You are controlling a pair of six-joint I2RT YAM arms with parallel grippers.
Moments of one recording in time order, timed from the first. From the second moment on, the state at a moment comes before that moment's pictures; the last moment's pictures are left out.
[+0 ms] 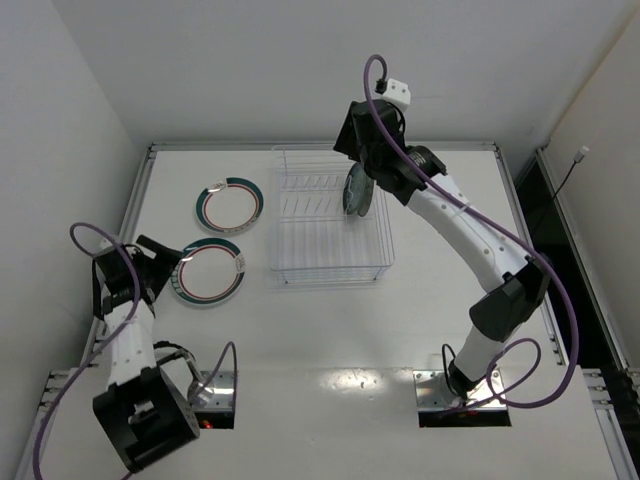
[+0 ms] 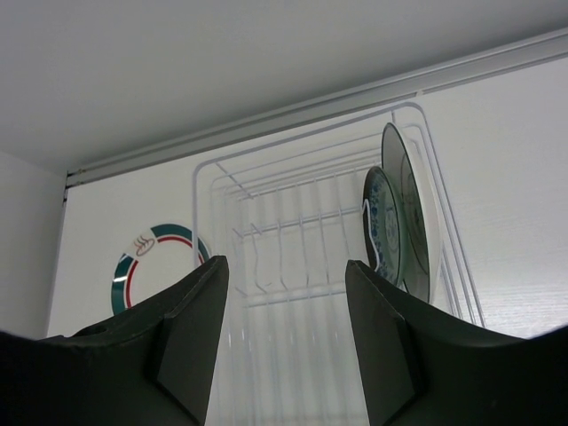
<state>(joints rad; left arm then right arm) 0.54 0.95 0.49 -0.24 0.30 -0.64 0.61 1.73 1.83 -0.50 0.54 0.58</state>
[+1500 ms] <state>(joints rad) 0.52 1.34 0.40 -0.07 0.52 -0.74 0.48 1.68 1.69 -0.43 0.34 0.64</state>
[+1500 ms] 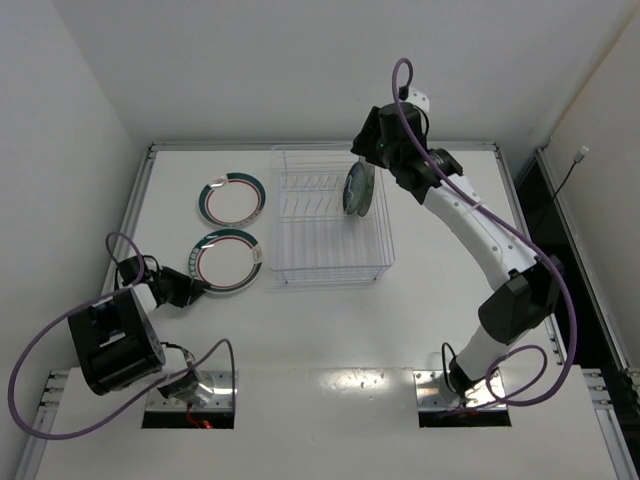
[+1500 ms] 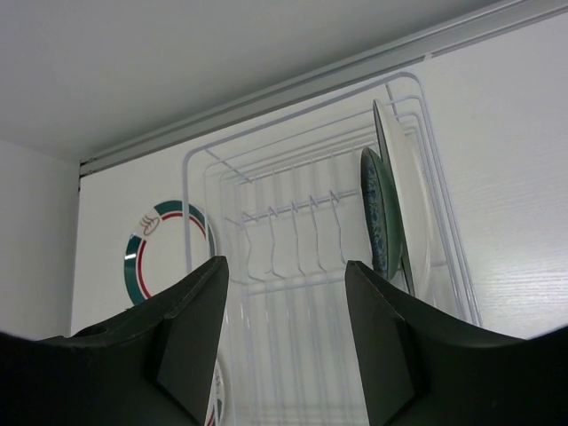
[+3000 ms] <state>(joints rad) 0.22 0.90 0.53 0.21 0.63 -1.11 0.52 2.24 1.66 0.62 -0.83 1.20</state>
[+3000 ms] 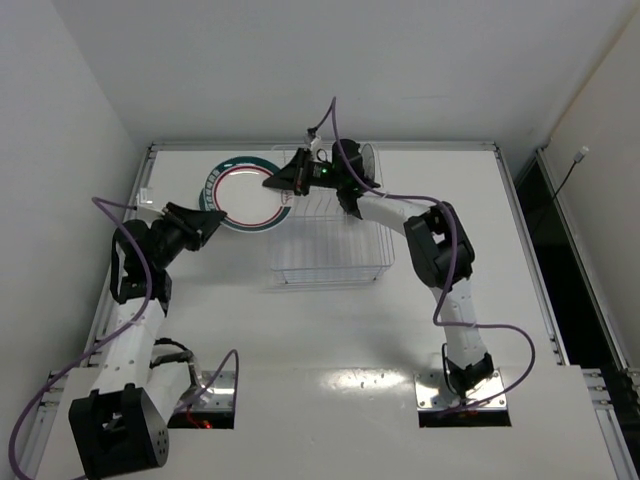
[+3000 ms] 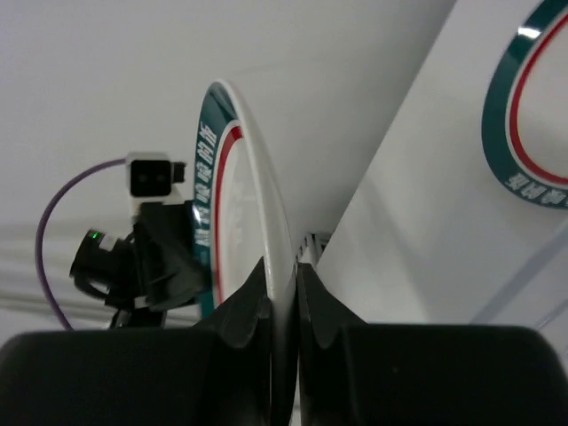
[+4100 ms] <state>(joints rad) 0.31 1.01 0.59 -0.28 0.35 -0.64 0.57 2.03 2.06 -0.72 0.66 0.33</state>
